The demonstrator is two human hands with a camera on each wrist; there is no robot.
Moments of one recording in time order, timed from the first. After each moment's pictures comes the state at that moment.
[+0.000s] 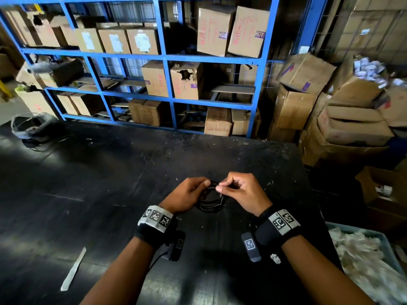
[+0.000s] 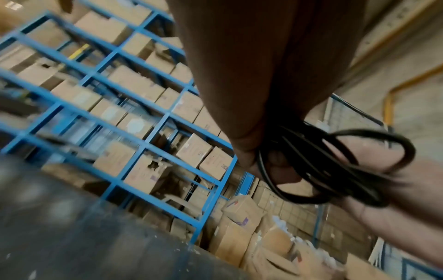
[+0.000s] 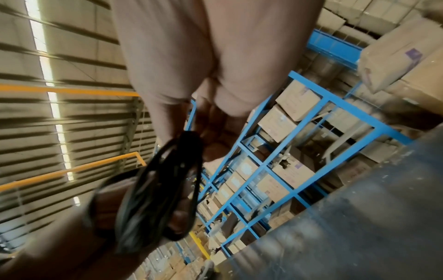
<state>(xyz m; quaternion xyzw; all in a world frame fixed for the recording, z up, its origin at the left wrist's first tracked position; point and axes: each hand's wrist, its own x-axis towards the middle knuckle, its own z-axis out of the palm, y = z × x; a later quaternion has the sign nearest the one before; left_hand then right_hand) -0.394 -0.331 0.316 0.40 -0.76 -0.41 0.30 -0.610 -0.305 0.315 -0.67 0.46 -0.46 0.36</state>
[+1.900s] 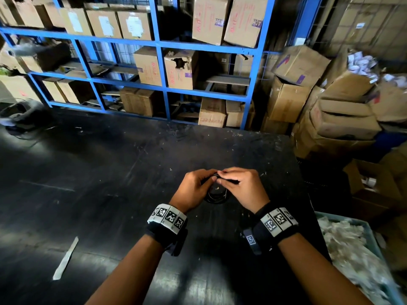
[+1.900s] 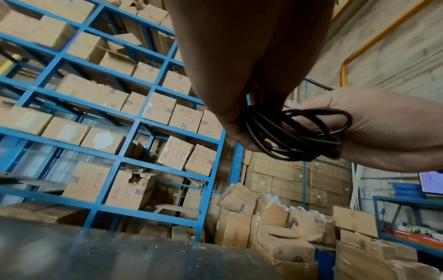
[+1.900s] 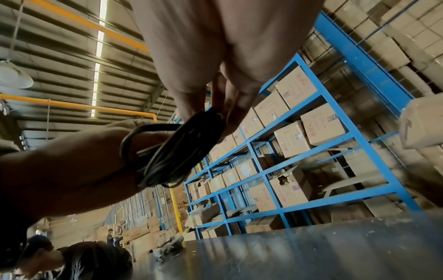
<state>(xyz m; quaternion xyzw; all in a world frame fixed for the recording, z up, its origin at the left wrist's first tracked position) -0.424 -0.313 0.298 0.39 -0.76 -0.33 0.40 -0.615 -0.294 0.302 -0.74 0.44 -0.49 0.13</state>
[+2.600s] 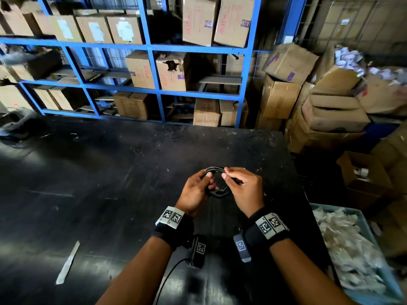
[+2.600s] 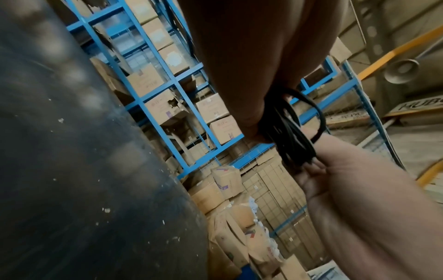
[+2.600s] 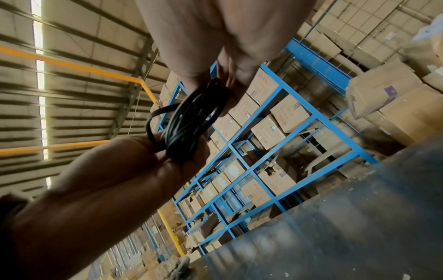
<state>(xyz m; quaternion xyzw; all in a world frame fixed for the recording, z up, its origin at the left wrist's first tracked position) -0.453 -0.291 0.290 0.28 -0.40 -0.71 0.50 -0.613 -0.269 0.283 -0.63 0.50 -0.59 0.08</state>
